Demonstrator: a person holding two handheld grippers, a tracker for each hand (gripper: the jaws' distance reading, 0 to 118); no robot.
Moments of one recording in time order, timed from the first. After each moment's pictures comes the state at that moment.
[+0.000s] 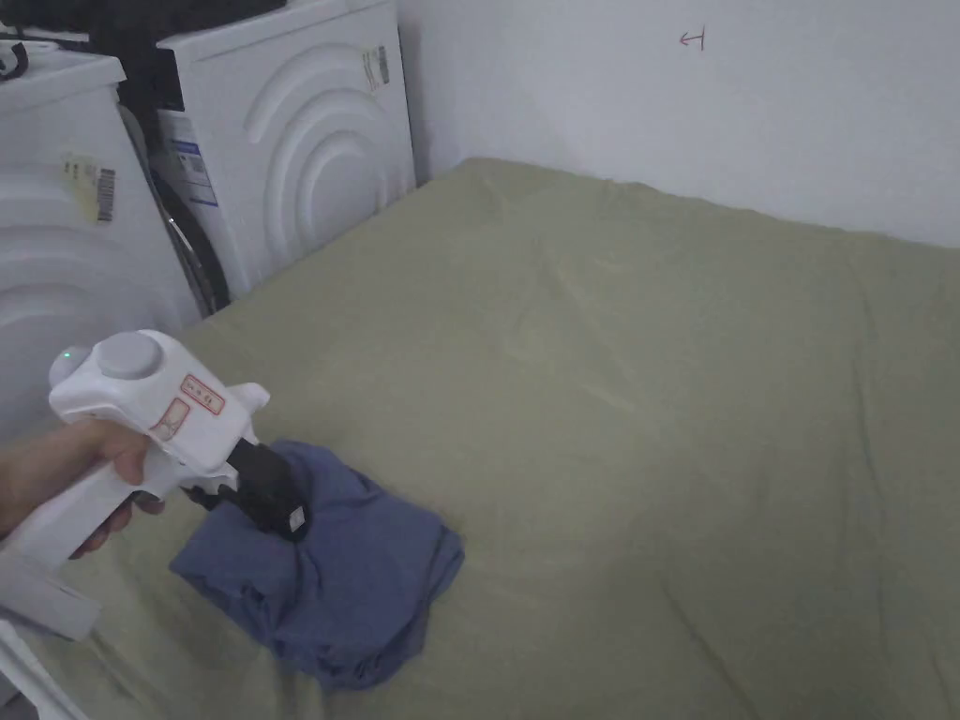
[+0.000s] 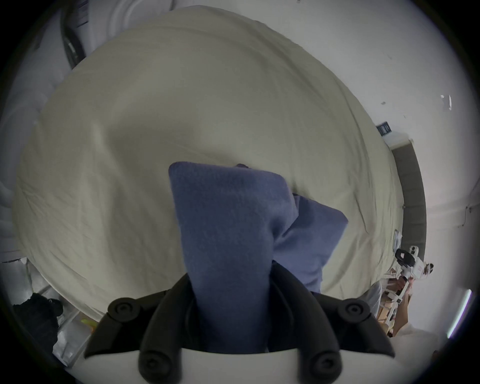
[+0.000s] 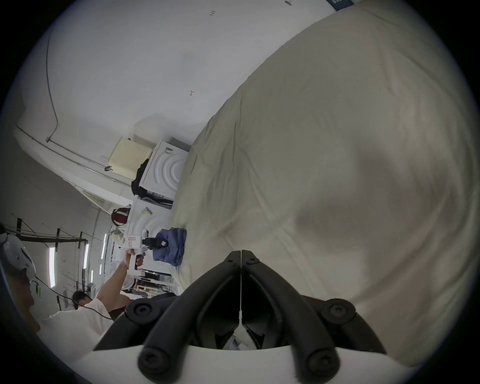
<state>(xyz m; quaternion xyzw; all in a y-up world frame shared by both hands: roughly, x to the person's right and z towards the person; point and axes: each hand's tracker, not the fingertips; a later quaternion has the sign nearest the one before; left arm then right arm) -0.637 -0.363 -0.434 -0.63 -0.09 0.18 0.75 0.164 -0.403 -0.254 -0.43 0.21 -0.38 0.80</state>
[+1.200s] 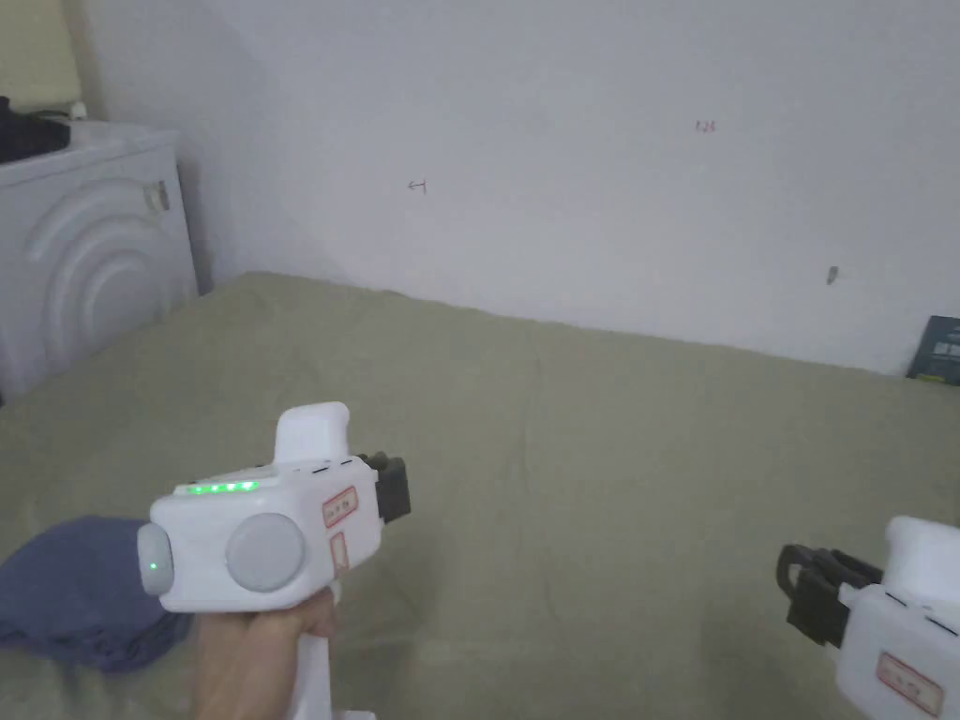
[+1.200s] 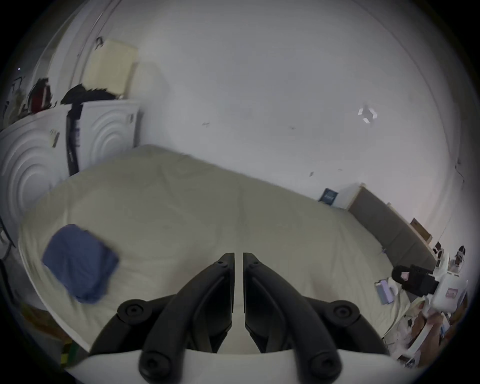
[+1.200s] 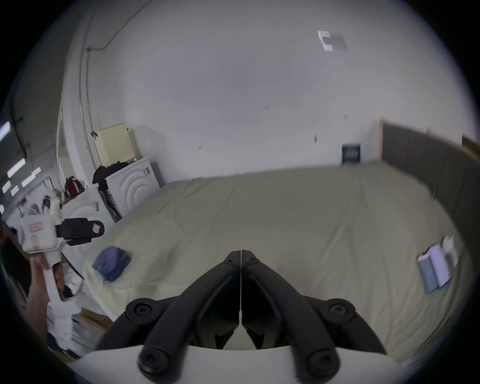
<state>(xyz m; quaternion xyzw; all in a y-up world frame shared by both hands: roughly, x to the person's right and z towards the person) -0.203 -0.231 -0.228 -0.22 -0.10 0.15 0.96 0.150 -0.247 -0.178 -0.20 0.06 -0.06 0.98</state>
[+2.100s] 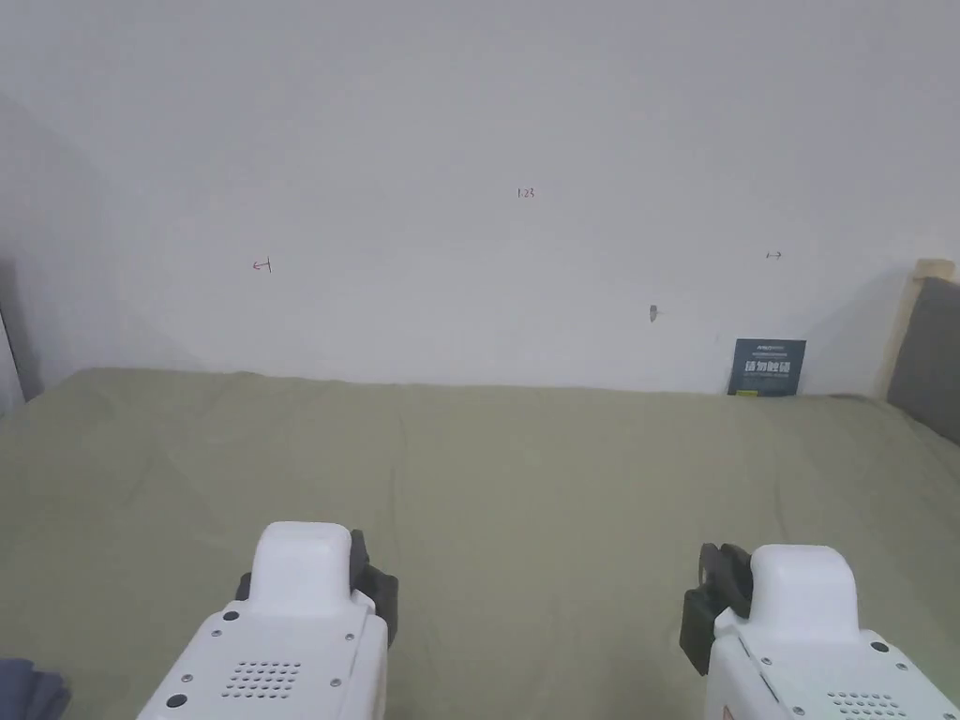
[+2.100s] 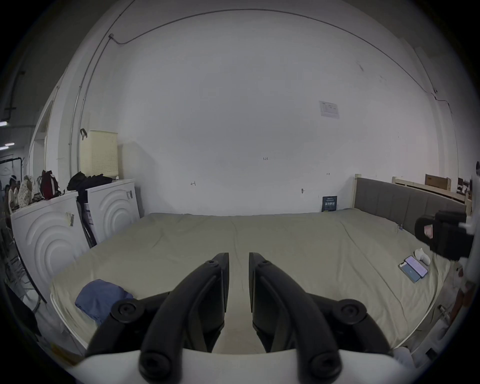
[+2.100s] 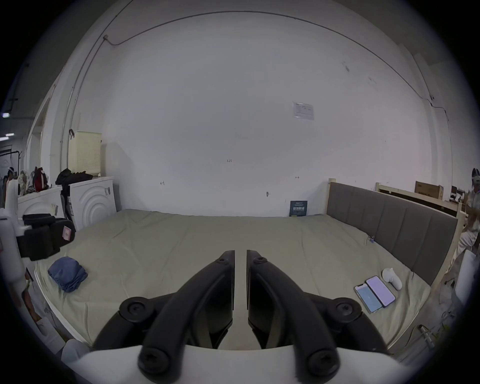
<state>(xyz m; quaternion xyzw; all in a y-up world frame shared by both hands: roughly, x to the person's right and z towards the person) -0.117 -0.225 -0.141 -0.09 -0.06 -0.01 0.99 0.134 -0.235 -0.105 -0.09 -0.09 0.01 0.99</state>
